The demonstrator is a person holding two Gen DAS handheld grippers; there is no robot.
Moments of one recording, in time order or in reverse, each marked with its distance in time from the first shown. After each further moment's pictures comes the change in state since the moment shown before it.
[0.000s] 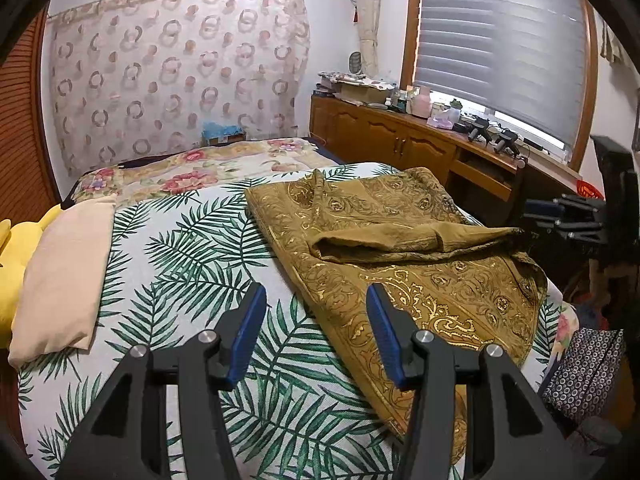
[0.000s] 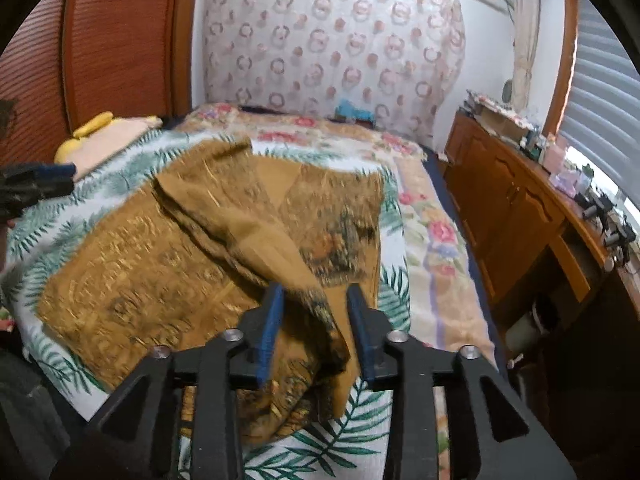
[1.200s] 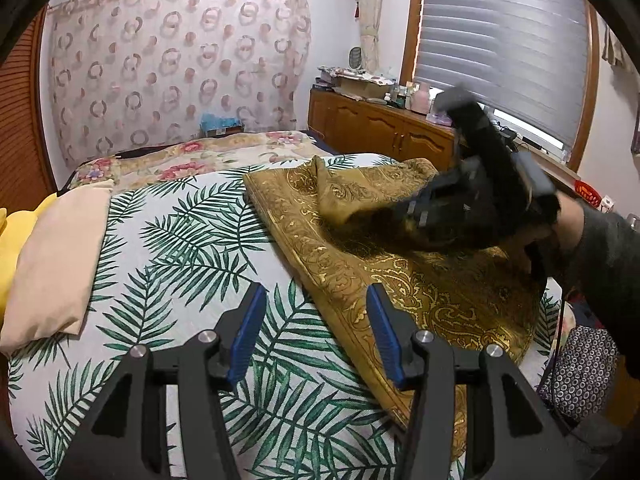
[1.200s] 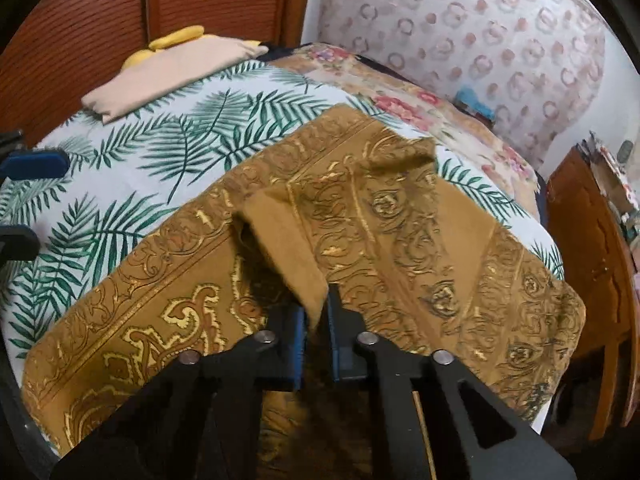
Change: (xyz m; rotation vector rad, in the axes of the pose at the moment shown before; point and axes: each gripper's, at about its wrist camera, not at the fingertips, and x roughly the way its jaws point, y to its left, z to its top) left arm 0.004 0.004 -0.009 -0.015 0.022 -0.015; right arm 0.148 0.099 0.074 -0.293 0.190 0.261
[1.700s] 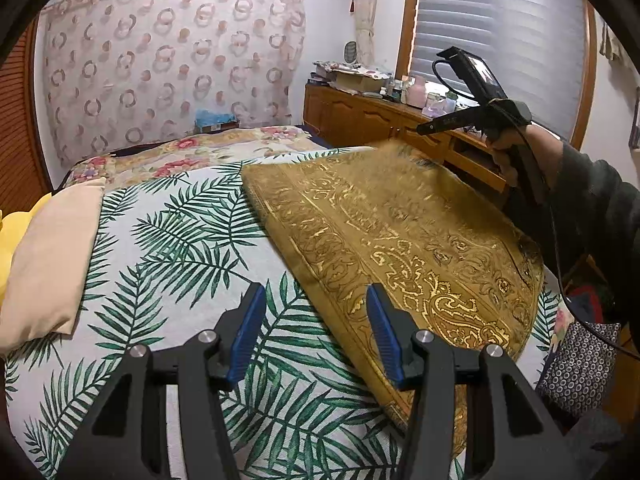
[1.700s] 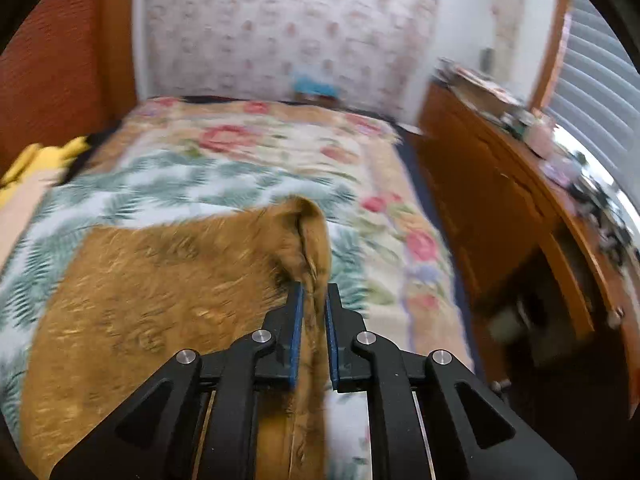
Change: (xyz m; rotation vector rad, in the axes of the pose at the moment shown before) left arm 0.006 -0.003 0.000 0.011 0.022 -0.014; right arm -0.046 -0.177 0.003 0.434 -0.017 -0.372
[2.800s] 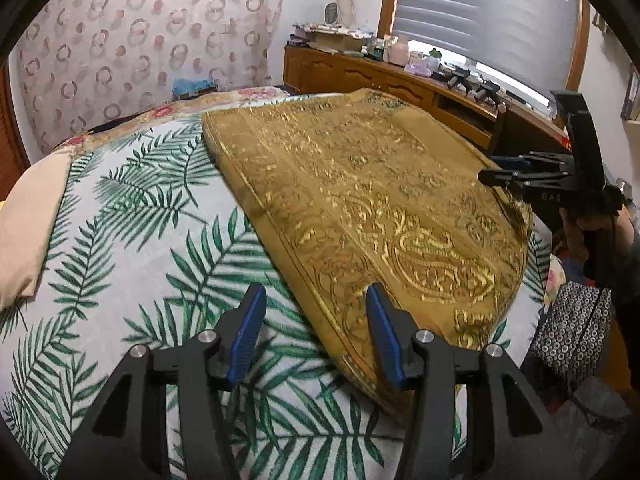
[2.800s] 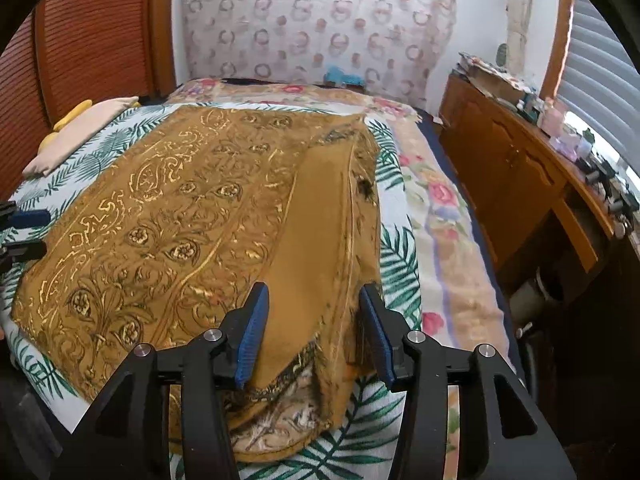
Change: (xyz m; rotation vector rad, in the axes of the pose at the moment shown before) left arm 0.016 -0.028 -0.031 0.041 0.155 -0.048; right arm -0.084 0.036 -0.179 -0.040 -0.020 0.120
